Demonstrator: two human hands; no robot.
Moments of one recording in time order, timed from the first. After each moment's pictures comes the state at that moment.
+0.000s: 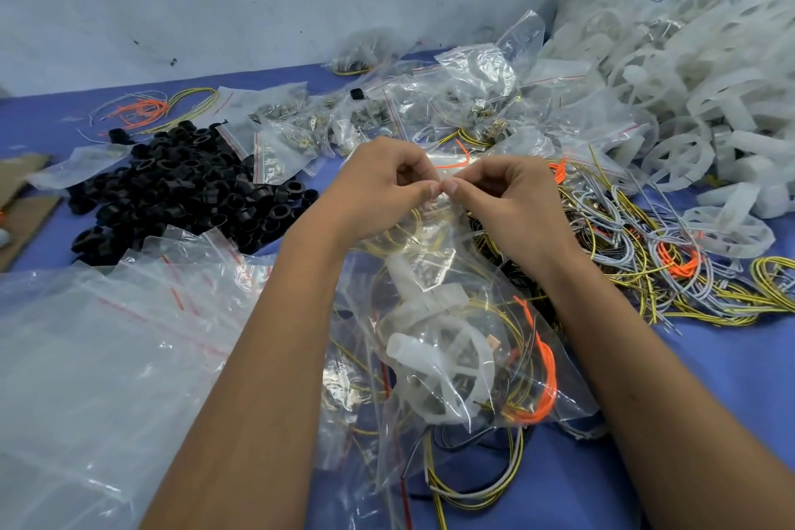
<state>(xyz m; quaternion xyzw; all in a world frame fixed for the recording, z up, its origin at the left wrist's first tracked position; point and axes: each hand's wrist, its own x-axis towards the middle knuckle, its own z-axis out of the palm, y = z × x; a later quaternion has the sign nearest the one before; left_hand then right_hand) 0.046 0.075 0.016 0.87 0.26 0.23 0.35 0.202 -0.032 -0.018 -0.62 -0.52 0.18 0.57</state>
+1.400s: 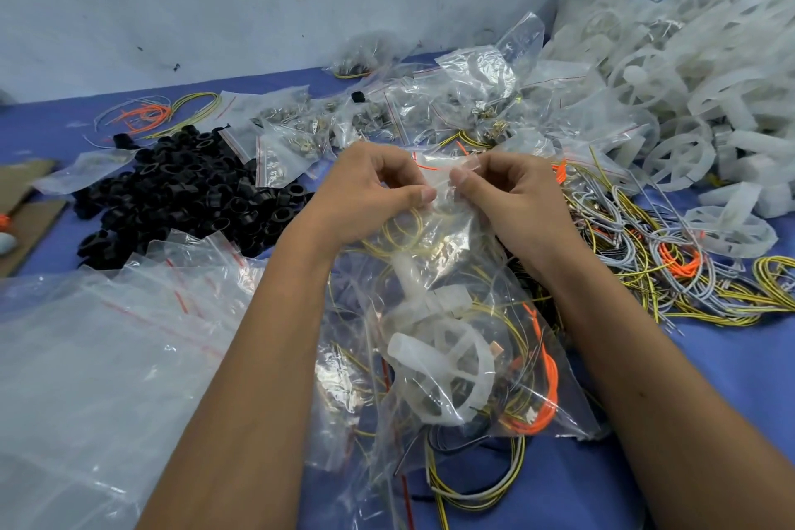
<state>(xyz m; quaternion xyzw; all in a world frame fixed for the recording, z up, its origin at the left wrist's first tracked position) 0.035 0.084 0.006 0.82 0.25 0.28 0.43 0.204 -0.029 -0.021 -0.58 -0.50 0.21 0.61</state>
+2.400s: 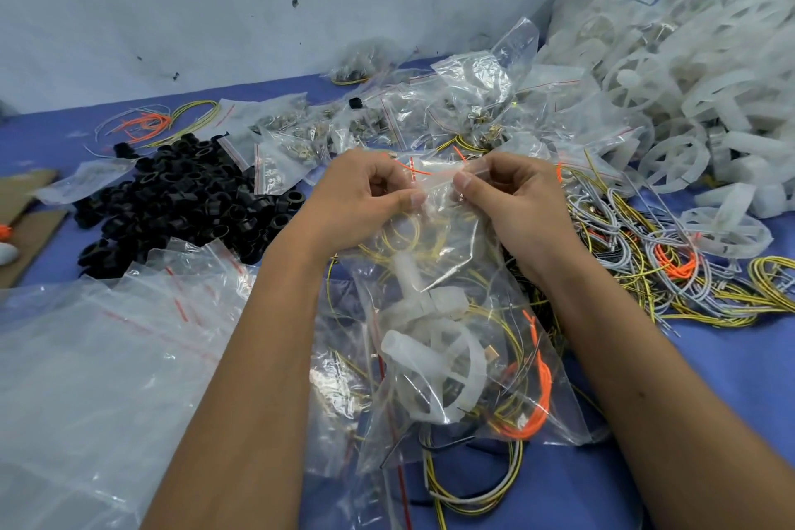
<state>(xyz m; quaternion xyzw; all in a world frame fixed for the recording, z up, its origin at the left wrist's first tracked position) 0.032 0.091 0.001 0.83 0.26 0.27 0.42 0.206 -0.029 -0.022 -0.56 -0.45 0.24 0.65</state>
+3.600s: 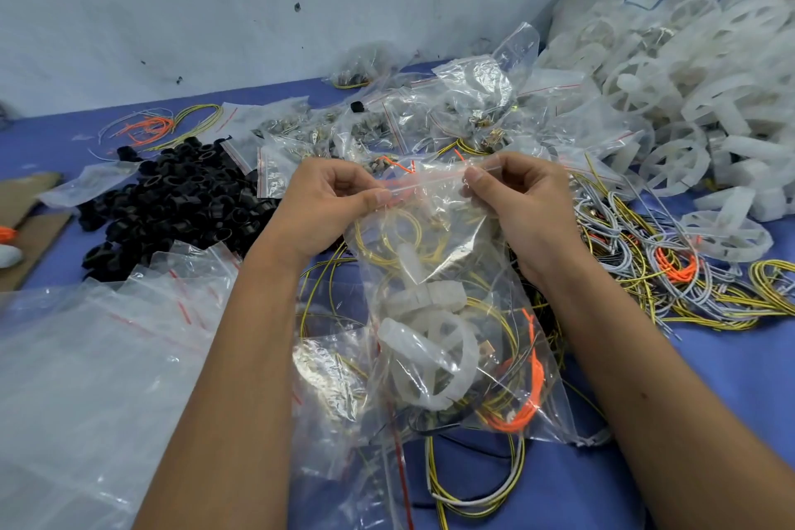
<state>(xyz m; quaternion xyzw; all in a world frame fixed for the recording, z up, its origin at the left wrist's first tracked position) 0.007 0.093 0.002 0.75 0.30 0.33 0.48 0.205 -0.030 -0.016 -0.57 -0.39 0.24 0.68</state>
